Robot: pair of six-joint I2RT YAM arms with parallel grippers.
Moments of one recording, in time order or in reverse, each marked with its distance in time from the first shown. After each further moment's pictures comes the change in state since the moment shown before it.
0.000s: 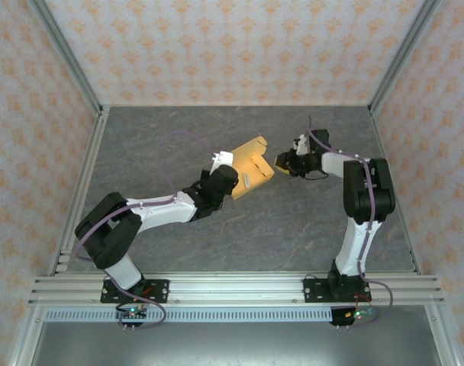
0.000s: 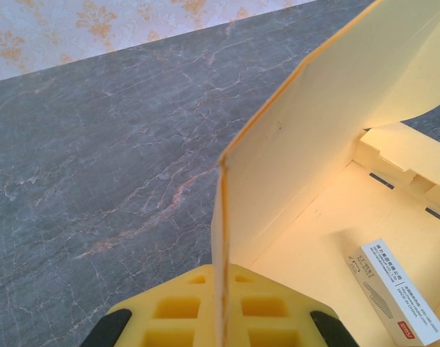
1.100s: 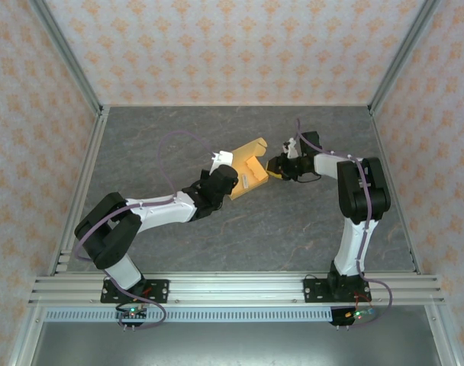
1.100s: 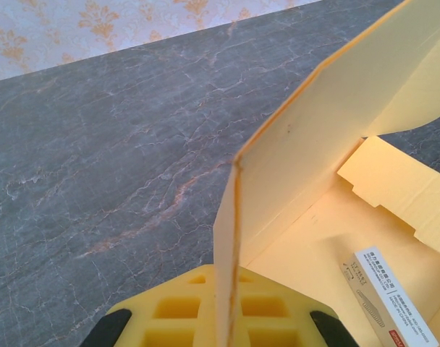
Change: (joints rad) left arm 0.000 -0.001 0.000 -0.002 -0.001 -0.004; right arm 0.066 0.010 0.000 -0.018 -0.035 -0.024
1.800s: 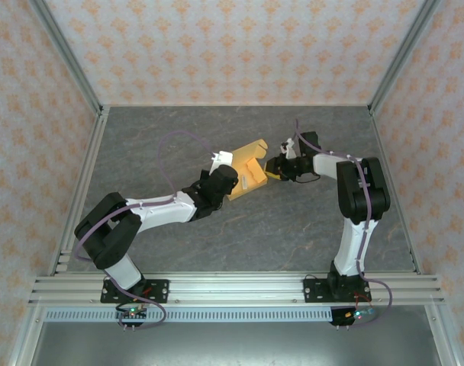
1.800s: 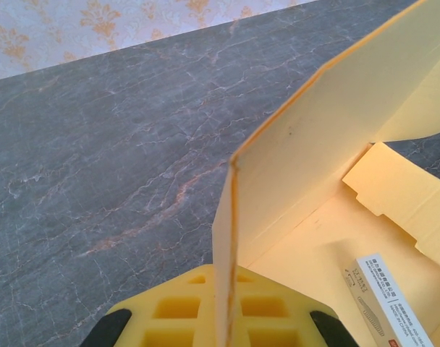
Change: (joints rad) left arm 0.000 0.000 0.000 -0.006 -0.004 -0.003; right arm 0.011 0.000 0.000 -0.007 -0.040 -0.011
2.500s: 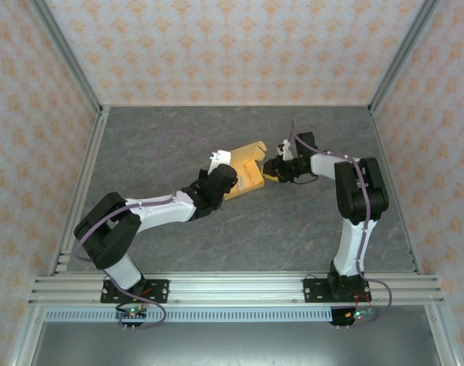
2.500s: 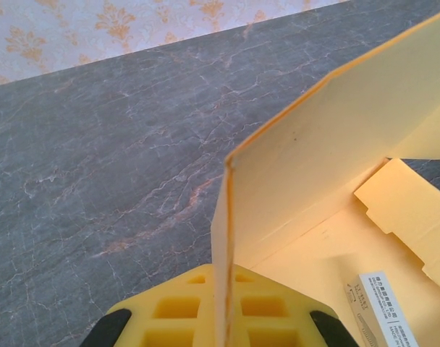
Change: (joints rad) left arm 0.006 -0.003 0.000 0.000 -0.023 0.000; right arm 0.023 0.000 0.006 -0.034 -0.004 -0.037
